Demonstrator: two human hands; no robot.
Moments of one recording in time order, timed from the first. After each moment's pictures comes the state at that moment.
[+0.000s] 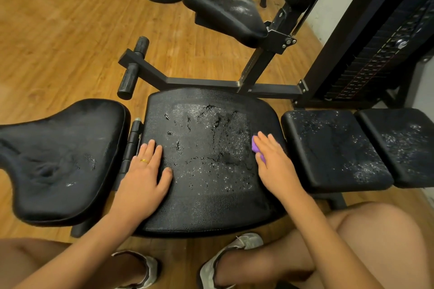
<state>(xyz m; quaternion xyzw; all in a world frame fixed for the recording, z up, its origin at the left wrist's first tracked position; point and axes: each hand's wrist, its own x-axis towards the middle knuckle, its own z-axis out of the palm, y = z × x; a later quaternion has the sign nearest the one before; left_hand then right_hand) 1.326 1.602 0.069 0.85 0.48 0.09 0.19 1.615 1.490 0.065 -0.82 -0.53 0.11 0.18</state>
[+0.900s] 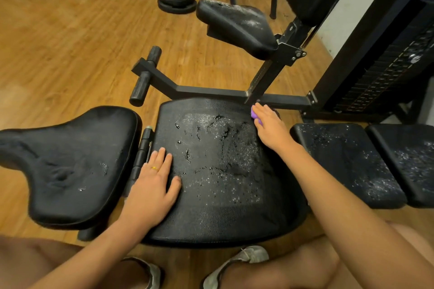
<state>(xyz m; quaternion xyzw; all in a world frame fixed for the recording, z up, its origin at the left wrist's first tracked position) 1.325 1.606 0.067 0.85 0.48 0.10 0.20 1.677 1.616 0.075 -0.80 -0.58 0.09 0.16</state>
